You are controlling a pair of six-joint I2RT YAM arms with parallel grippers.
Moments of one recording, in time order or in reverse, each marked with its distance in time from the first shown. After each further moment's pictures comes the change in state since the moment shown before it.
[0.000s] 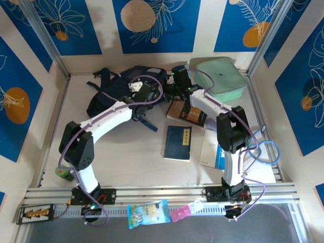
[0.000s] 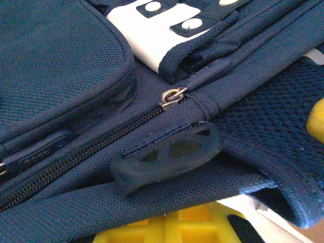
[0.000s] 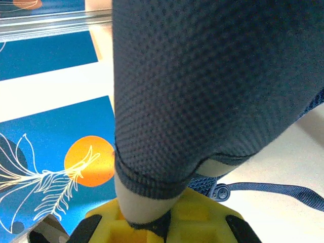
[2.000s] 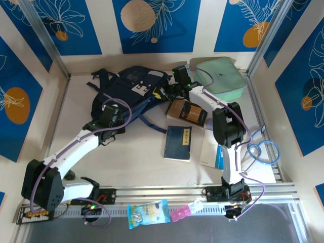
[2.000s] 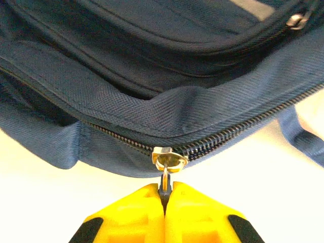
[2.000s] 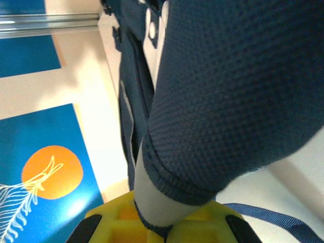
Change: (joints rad) left arm 0.223 -0.528 -0.628 0.109 0.311 0.269; right arm -0.048 0.129 0.114 -0.151 0.008 -0.189
